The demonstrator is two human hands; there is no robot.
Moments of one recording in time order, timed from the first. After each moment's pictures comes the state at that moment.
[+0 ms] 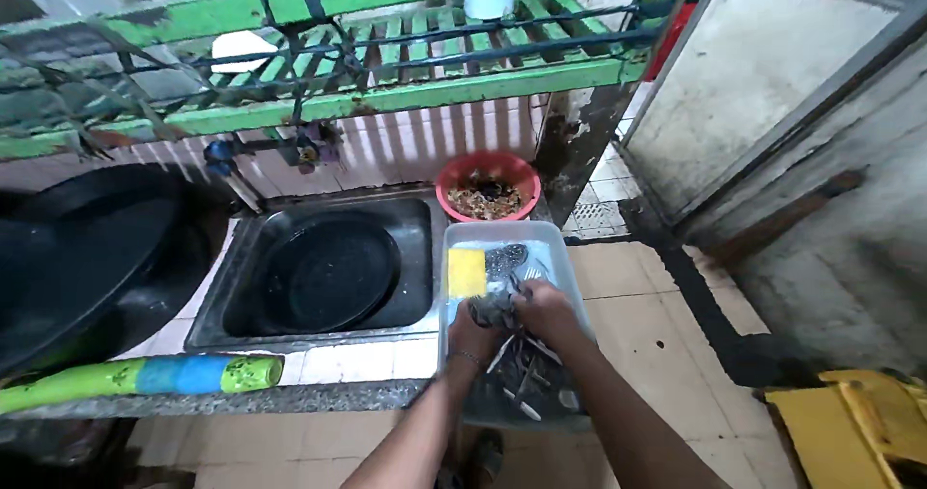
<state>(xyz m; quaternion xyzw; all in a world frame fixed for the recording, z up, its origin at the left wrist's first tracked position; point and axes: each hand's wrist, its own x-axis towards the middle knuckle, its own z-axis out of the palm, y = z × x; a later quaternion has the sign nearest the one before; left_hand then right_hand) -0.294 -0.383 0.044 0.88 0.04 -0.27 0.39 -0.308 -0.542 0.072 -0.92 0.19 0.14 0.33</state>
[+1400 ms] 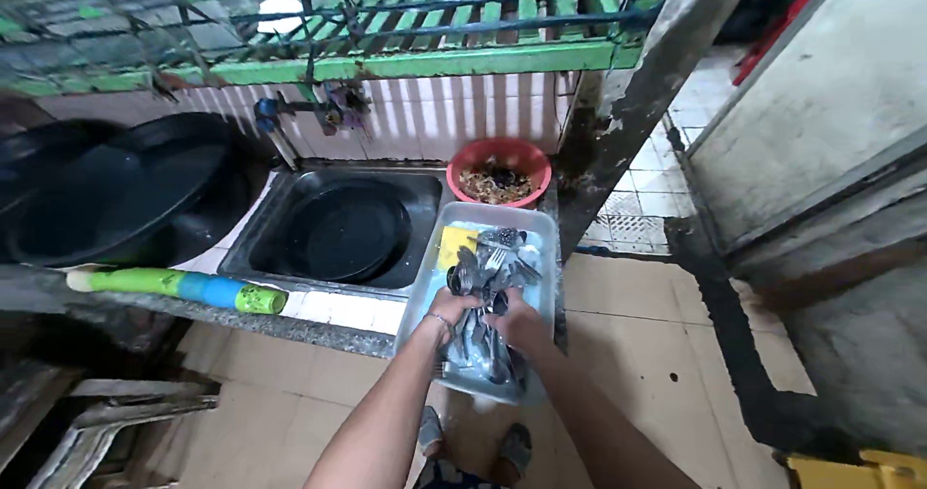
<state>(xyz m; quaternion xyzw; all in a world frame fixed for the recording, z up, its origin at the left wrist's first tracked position) -0.318 -0.407 0.037 0.71 0.17 -0.26 0.63 -0.342 -0.562 0.043 -0.86 0.16 0.25 0.41</state>
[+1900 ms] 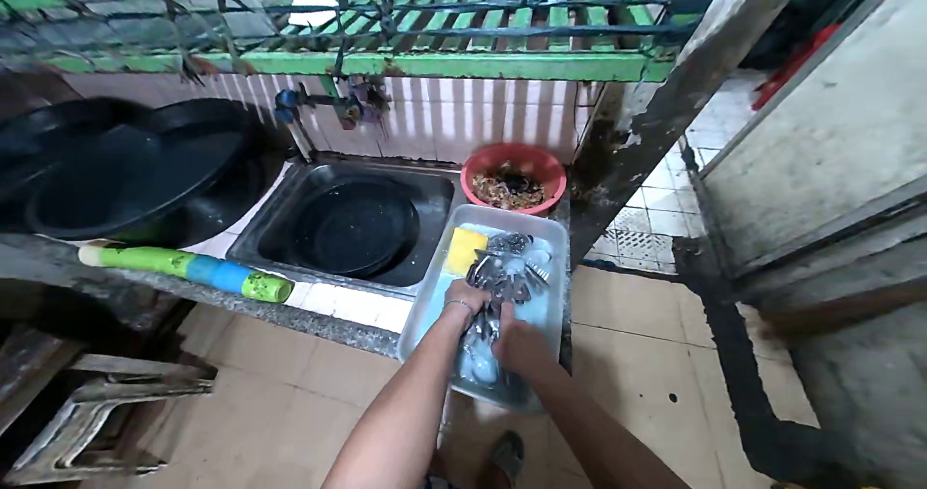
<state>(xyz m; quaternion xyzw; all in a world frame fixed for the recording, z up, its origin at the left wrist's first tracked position) -0.277 -0.432 0.015 0.82 0.21 -0.24 0.48 -0.356 -0.550 0.052 -0.93 0.03 0.29 0.21</state>
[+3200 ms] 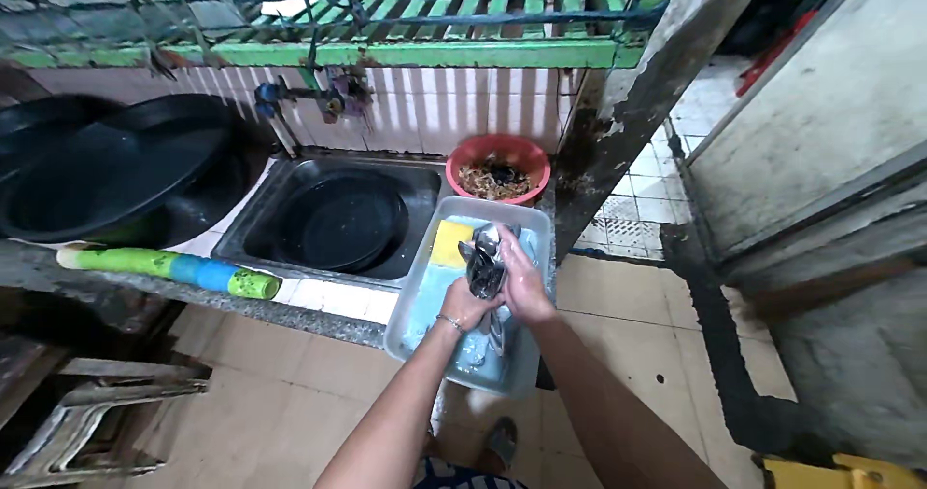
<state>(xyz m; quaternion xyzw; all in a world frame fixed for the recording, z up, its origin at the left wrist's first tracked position) -0.324 -0.441 0.042 0.82 0.01 -0.14 0.55 -0.308 -0.570 0.054 -0.61 -0.04 0.02 0.79</state>
